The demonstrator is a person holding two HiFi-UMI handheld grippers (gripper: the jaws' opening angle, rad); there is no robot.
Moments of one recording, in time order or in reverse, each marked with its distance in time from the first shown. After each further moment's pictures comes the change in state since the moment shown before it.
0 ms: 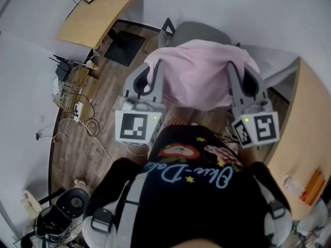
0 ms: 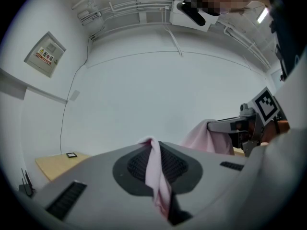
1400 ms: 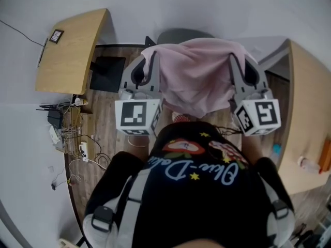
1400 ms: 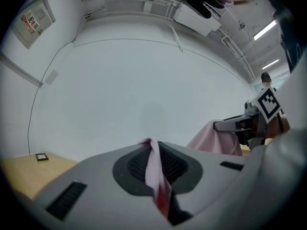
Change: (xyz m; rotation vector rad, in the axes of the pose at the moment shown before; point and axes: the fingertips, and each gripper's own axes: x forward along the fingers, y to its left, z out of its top) left arm 0.174 0.084 -0.025 0.034 0.012 -0.255; right arm 0.112 -0.077 -0.027 -0.009 0.098 -0.327
